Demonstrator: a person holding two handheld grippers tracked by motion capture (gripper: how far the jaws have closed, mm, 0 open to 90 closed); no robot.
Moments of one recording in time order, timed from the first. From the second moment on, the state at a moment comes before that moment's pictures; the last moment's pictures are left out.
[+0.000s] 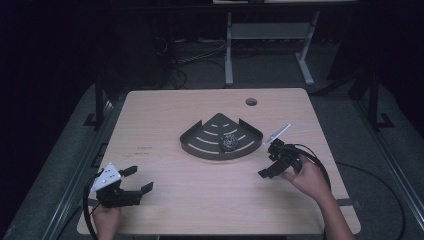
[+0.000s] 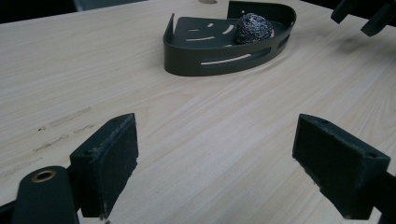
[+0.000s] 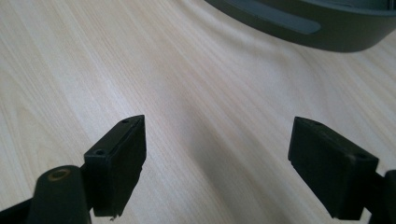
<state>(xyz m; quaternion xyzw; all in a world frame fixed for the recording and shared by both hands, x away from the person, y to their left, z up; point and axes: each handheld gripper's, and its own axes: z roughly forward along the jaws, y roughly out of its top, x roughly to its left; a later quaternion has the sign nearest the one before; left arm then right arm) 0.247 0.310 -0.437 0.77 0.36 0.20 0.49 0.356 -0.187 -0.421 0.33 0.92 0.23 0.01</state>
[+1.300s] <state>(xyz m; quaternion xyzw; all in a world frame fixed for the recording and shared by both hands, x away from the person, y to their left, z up) 0.247 0.309 -0.437 0.77 0.36 0.19 0.49 0.320 -0.222 -0.436 0.35 0.91 0.24 0.02</state>
